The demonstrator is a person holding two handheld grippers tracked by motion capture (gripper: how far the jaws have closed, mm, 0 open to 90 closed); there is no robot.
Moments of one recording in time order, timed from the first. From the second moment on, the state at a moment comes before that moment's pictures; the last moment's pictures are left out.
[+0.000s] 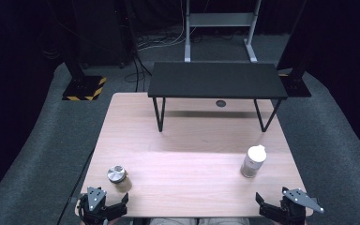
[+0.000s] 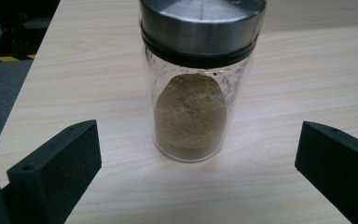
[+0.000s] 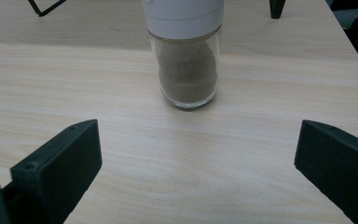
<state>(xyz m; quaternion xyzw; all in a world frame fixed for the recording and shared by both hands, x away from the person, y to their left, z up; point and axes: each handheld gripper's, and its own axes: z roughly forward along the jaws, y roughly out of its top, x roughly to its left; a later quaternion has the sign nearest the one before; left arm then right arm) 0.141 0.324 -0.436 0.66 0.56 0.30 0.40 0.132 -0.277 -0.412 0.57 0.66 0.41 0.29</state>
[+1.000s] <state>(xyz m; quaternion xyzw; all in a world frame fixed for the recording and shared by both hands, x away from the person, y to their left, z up) 0.195 0.314 -0.453 0.66 0.54 0.32 0.42 0.134 -0.282 -0.414 0.55 0.66 0.42 0.27</state>
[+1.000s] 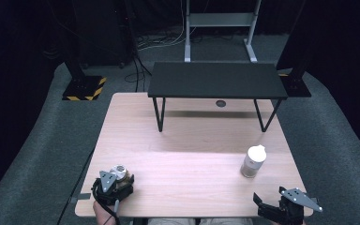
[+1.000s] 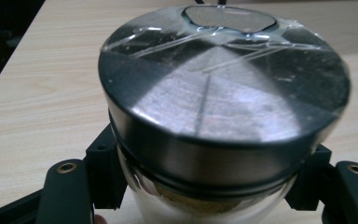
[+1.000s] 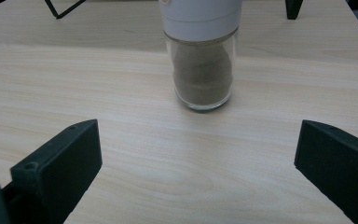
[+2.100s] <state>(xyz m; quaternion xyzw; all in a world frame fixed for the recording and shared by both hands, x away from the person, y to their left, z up) 0.195 0.310 -0.412 0.66 0.52 0.31 0.45 0.129 -0.293 -0.418 0.56 0.65 0.43 0.28</state>
